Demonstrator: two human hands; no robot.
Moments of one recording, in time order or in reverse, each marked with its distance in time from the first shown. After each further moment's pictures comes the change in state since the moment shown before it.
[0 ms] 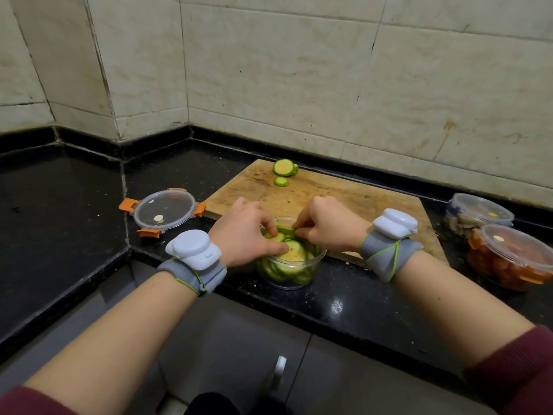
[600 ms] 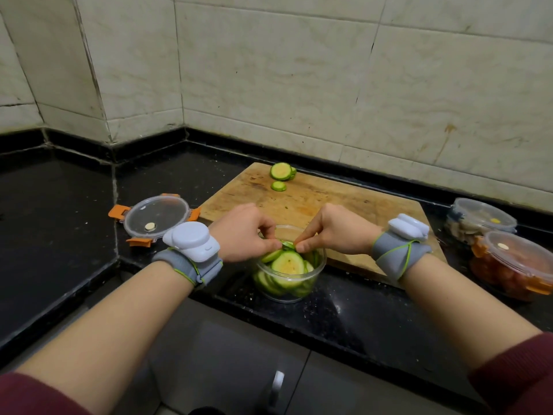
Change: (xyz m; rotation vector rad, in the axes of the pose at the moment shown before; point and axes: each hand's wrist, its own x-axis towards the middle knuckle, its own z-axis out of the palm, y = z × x) left_hand 0.030 -0.014 -0.001 0.007 -0.135 0.112; right_hand 0.010 0.029 -0.002 0.204 -0.167 0.010
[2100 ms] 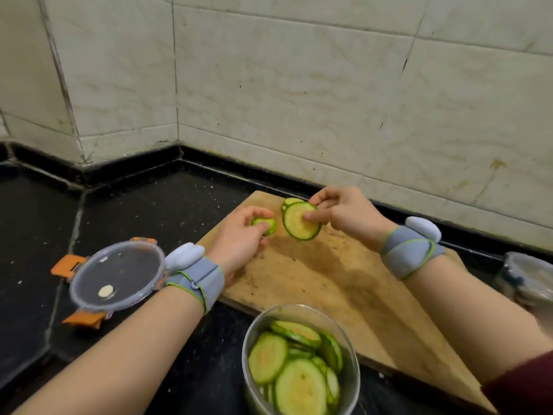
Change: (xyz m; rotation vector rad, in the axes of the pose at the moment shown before) left_hand 0.123 -0.056 0.011 -0.956 0.371 -0.384; right_hand 0.136 0.044 -0.053 0.573 0.326 0.119
